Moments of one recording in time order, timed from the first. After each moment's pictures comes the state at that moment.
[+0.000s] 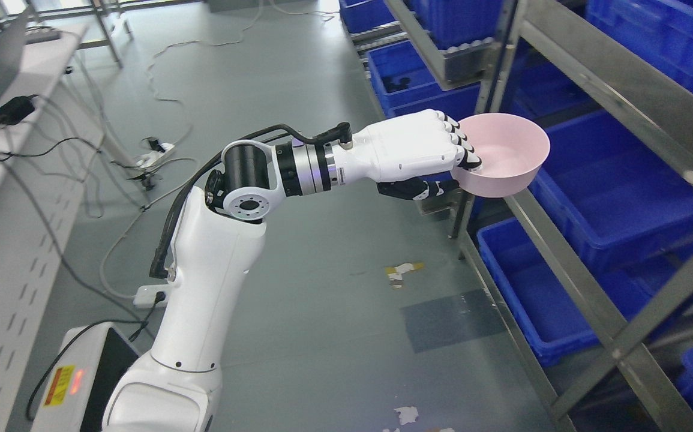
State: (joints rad) left arm -0.62 0.00 -0.26 -1.56 -0.63 -0.79 -0.83; right arm 0.00 0.00 0.05 0.00 0.05 -0.08 -0.02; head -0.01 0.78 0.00
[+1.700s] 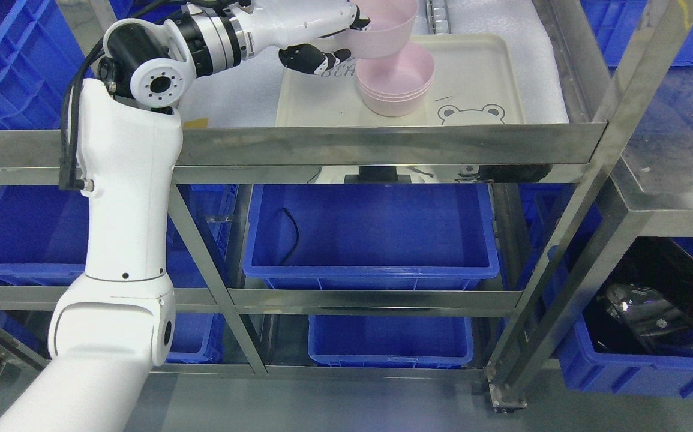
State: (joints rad) left arm -0.93 0.12 -0.10 -1.36 -0.84 -0.65 -0.91; right arm 0.00 0.00 0.05 0.00 0.05 -0.08 -0.03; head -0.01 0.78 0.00
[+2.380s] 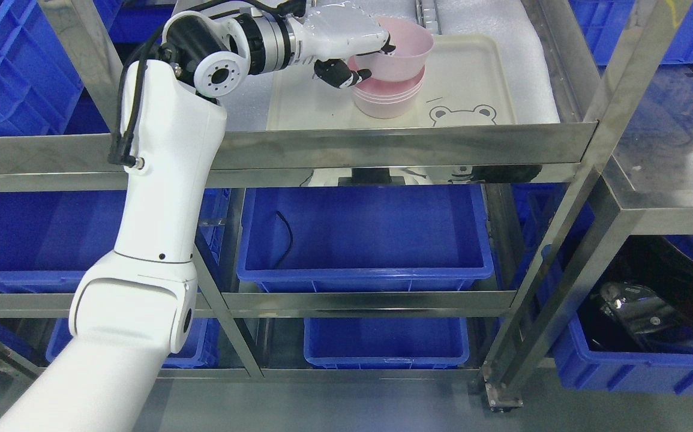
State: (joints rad) left arm -1.00 0.05 -0.20 -1.21 -1.00 -0.63 -0.90; right arm 0.00 0.00 0.05 0.00 0.05 -0.08 -0.03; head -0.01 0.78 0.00
